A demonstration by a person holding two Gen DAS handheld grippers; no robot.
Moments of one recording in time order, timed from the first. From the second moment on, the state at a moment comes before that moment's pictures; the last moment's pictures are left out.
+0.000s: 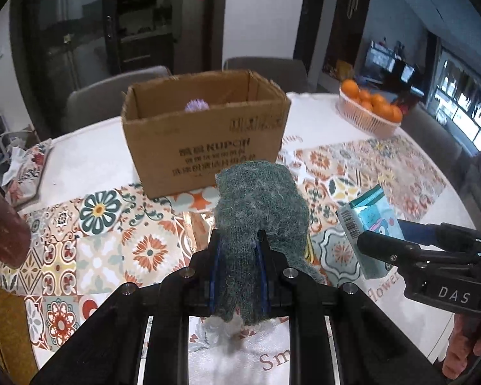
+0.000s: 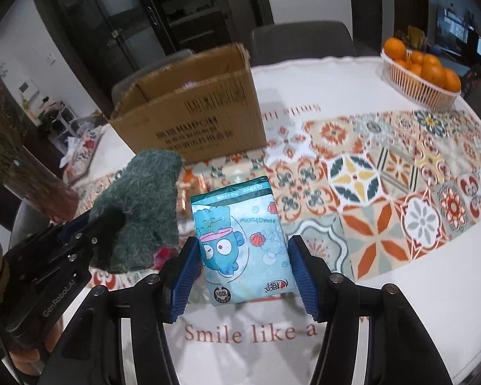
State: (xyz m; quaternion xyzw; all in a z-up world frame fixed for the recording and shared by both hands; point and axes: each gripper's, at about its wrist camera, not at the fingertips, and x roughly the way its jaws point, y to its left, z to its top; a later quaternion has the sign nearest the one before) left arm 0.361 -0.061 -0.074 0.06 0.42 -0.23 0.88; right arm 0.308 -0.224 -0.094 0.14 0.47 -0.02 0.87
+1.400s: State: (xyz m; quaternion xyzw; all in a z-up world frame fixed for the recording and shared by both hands) left arm 0.403 -0.027 0.036 0.01 0.30 -0.14 0.94; right arm 0.393 -0.205 0.020 0.09 0.34 0.07 0.93
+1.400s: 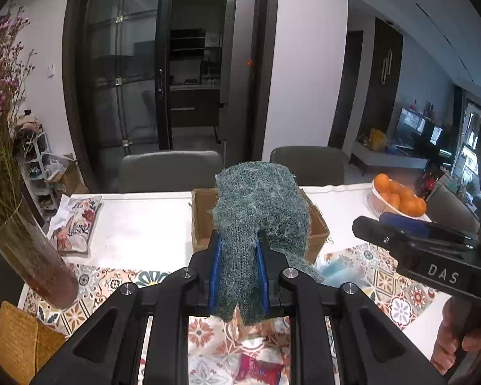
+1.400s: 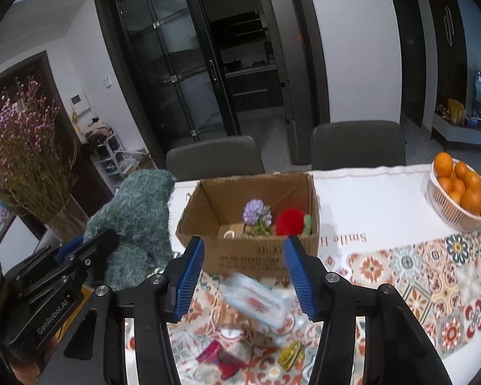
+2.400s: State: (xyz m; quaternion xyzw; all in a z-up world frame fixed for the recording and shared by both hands) left arm 0.550 -0.064 -0.010 0.04 0.39 -0.15 0.91; right arm 0.513 -0.221 -0.008 0.08 0.40 0.05 0.91
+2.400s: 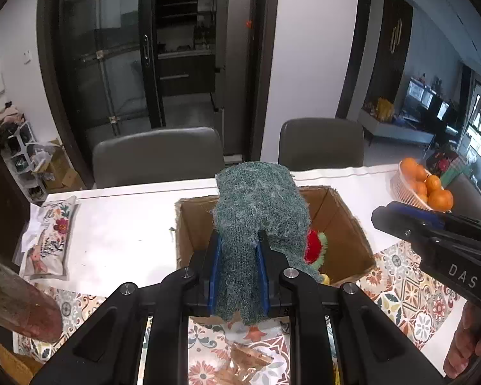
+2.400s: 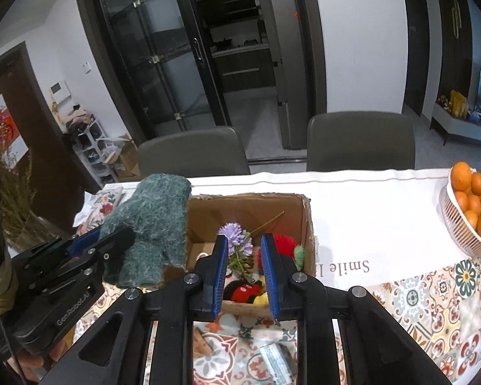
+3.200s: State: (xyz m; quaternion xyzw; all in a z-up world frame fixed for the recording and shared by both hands) left arm 0.542 -0.065 -0.023 0.11 0.42 -0.11 0.89; right arm 0.516 -0.225 -0.030 0.07 0.45 0.03 0.89
